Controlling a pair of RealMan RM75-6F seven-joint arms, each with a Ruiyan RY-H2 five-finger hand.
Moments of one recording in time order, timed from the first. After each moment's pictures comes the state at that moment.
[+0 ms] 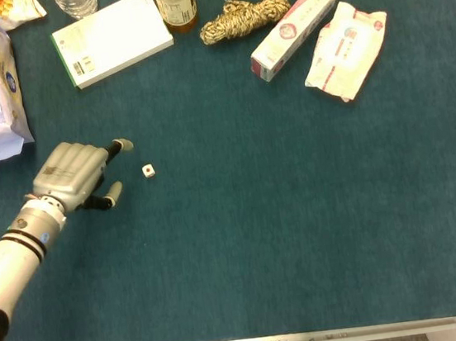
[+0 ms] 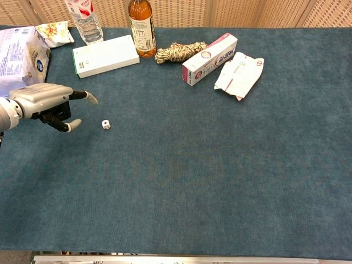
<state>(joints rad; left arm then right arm) -0.65 -1.22 -0.04 -1.71 1.07 0.74 0.31 0.05 -1.06 0.09 -1.55 -1.51 1.54 0.22</state>
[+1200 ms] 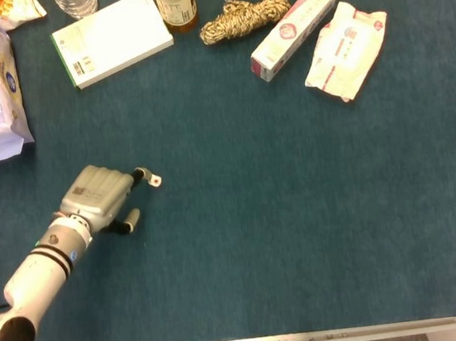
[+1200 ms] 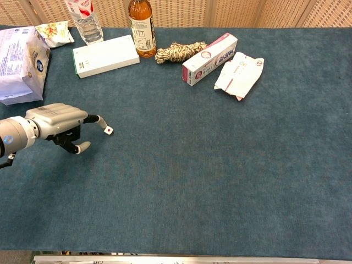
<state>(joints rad) -0.76 -1.26 0.10 -1.83 0.88 0.83 0.53 0.04 -1.07 0.09 -1.49 -1.50 1.54 0.27</state>
